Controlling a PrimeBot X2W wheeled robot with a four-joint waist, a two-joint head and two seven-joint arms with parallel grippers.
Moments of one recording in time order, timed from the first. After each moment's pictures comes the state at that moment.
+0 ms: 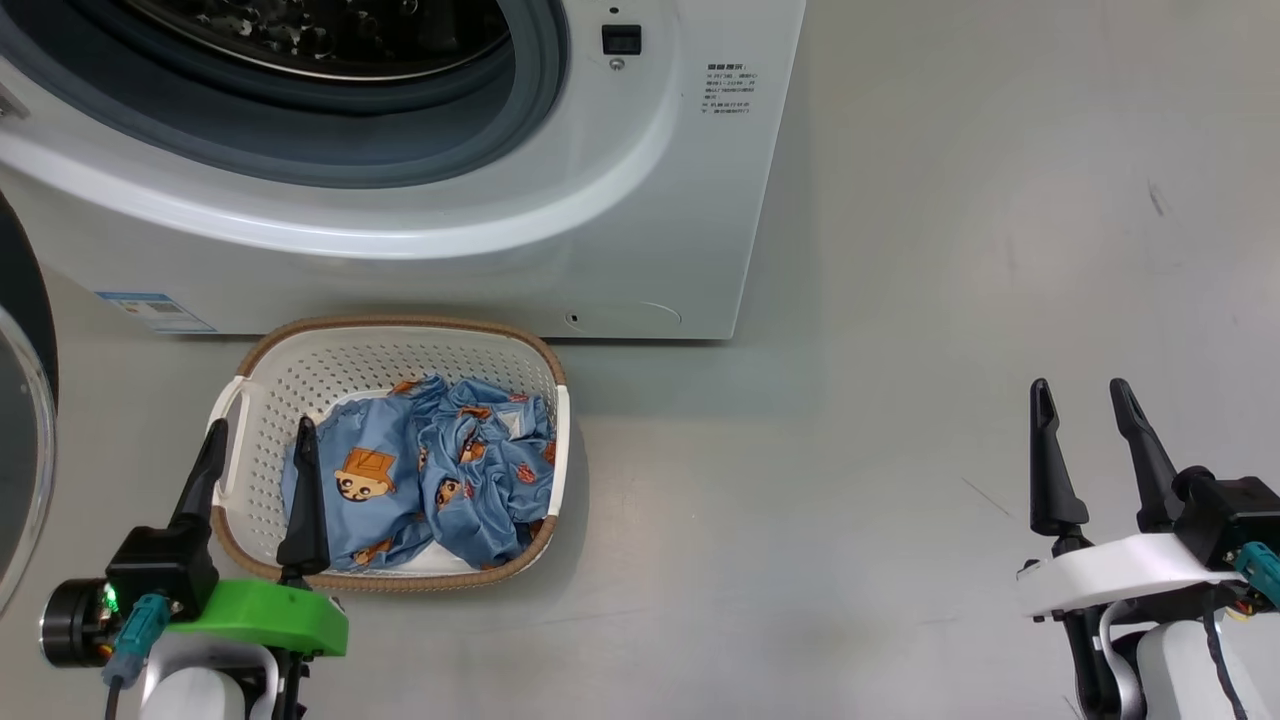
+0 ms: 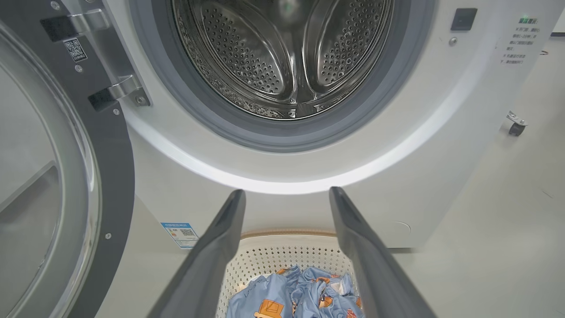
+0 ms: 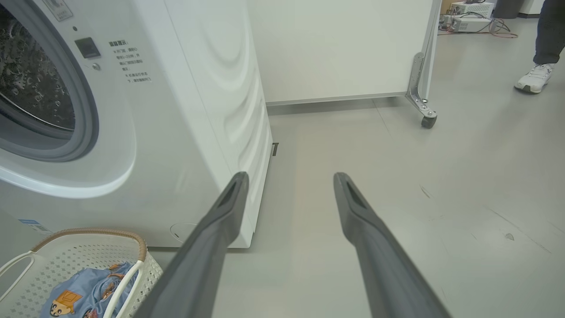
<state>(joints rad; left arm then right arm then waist) -0.06 0.04 0.03 0.18 -0.17 -0.13 -0.26 -0.05 -0.06 0.02 0.16 0.21 0.12 -0.26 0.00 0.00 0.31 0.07</state>
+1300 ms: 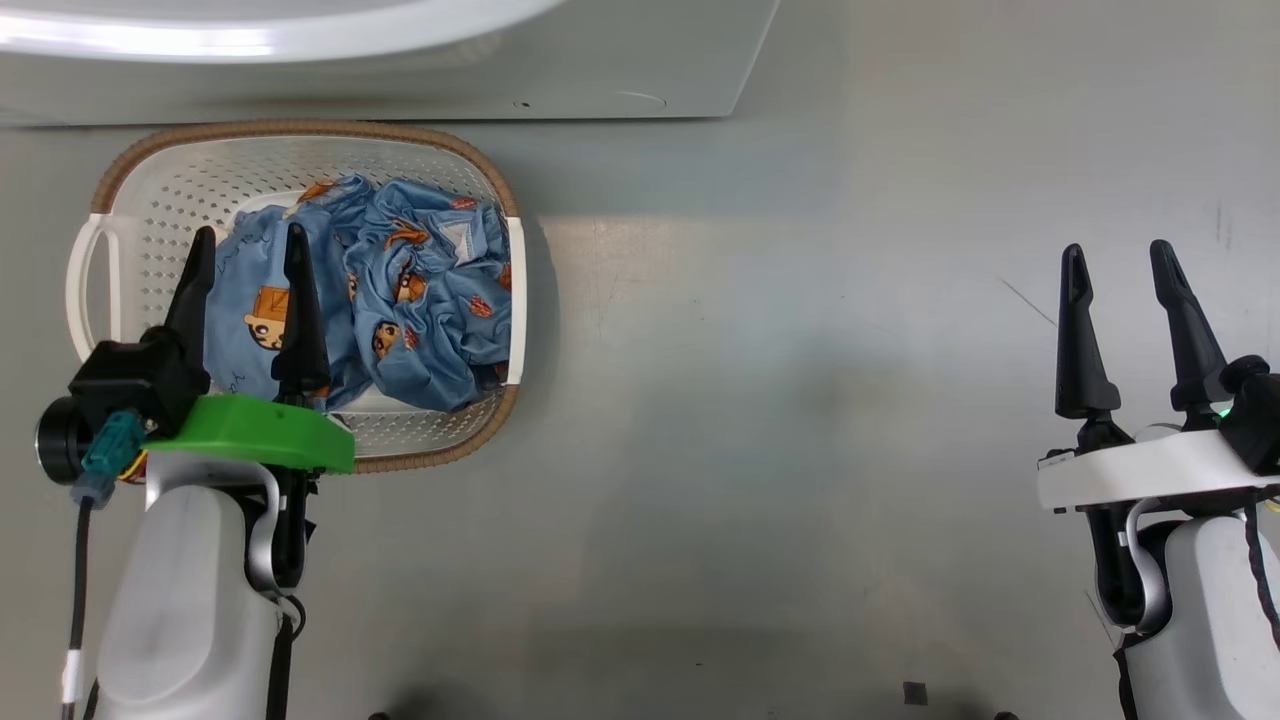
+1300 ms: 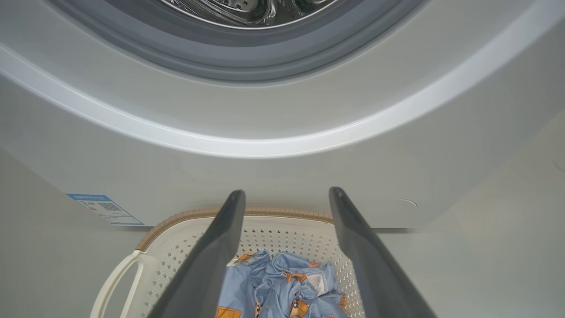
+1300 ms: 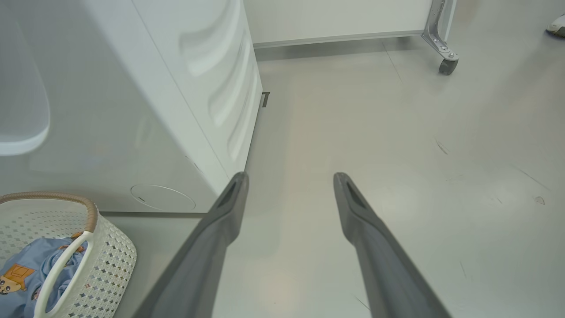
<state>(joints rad) -0.38 0.03 0.00 0.30 -0.23 -0.13 -0.26 -0.20 -0.09 0.02 0.09 0.21 0.12 -0.26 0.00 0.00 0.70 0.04</state>
